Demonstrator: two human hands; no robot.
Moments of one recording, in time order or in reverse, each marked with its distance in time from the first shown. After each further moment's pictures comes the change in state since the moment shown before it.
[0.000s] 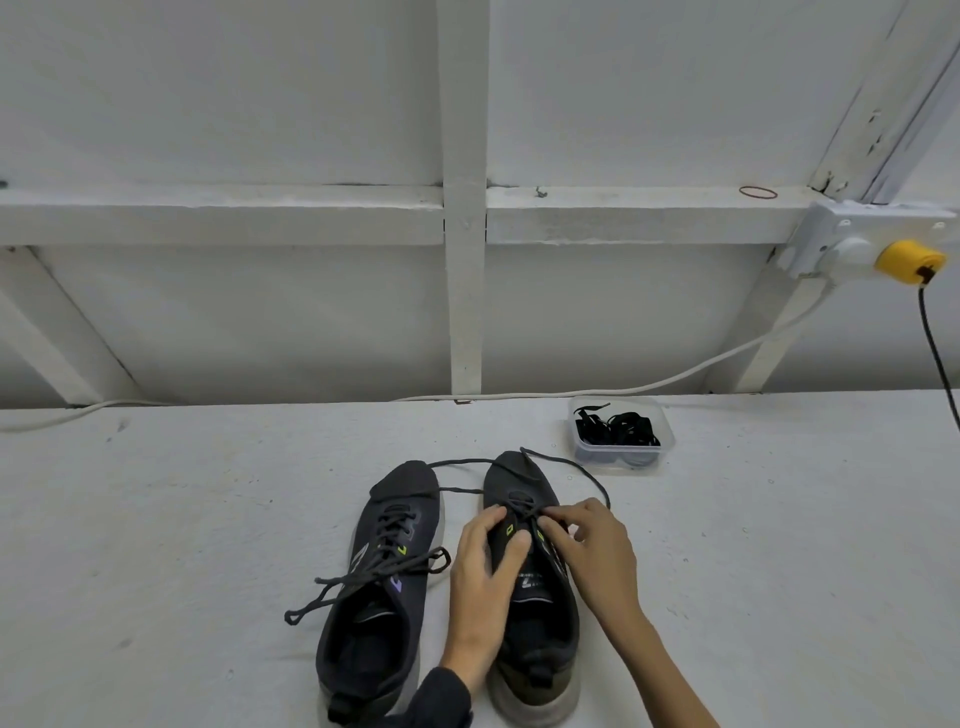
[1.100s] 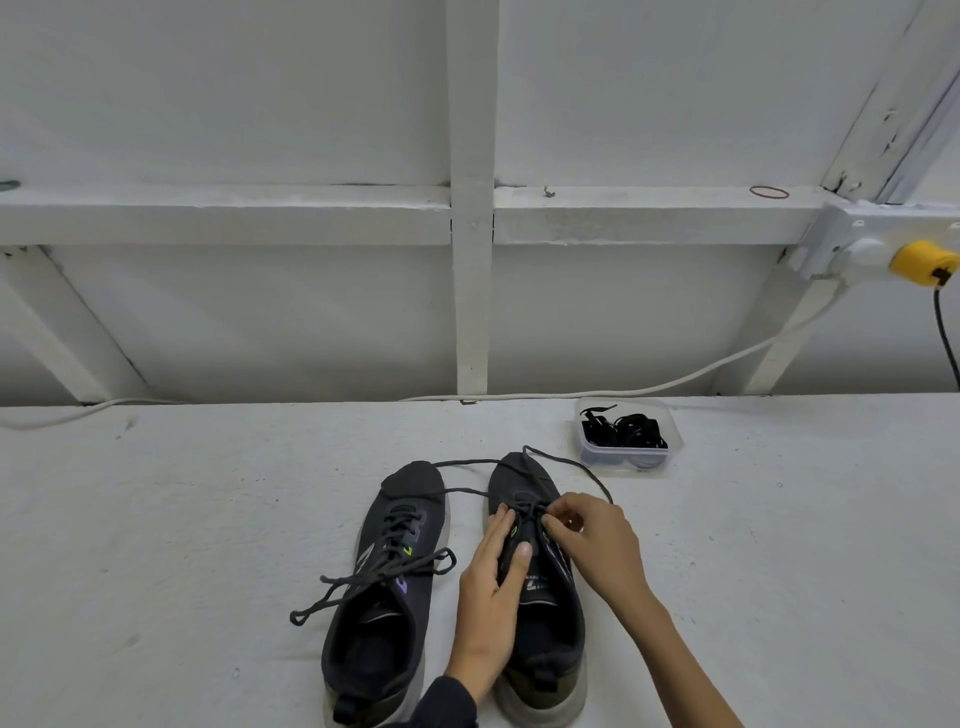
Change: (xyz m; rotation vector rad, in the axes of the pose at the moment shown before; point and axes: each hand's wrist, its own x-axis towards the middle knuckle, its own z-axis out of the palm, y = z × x) left_hand -0.003 -0.006 0.000 0.084 -0.068 0.019; right_hand 0.014 -0.011 -0.009 -0.105 -0.136 -0.026
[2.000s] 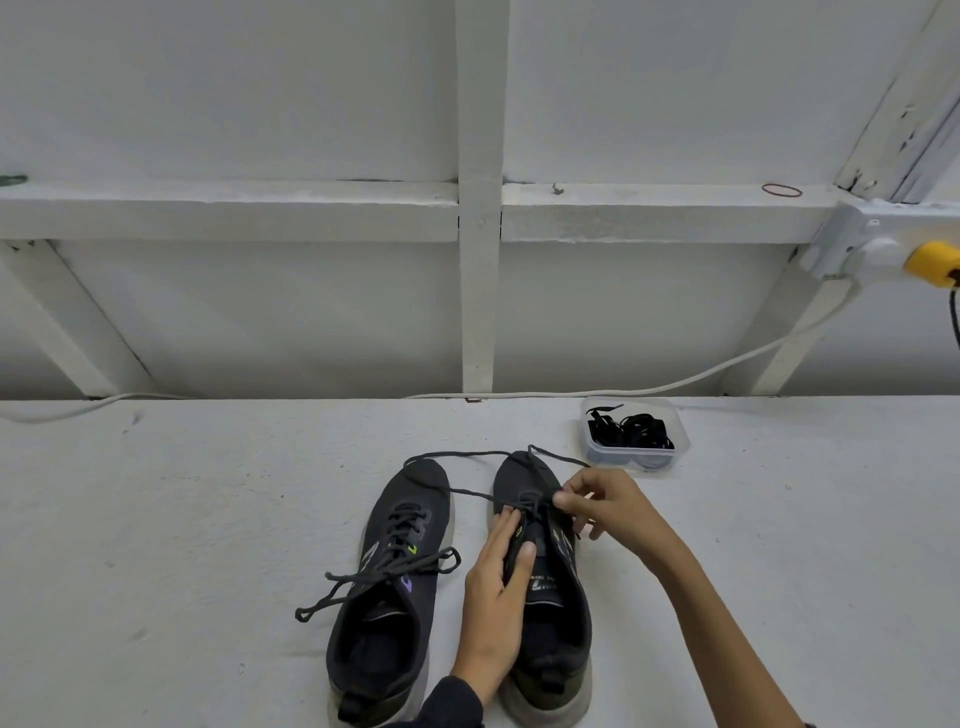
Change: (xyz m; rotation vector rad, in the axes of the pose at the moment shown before) left_hand -0.001 0.000 0.002 0.018 0.017 0.007; right_hand 0.036 0.008 -0.029 0.360 -0.279 0.010
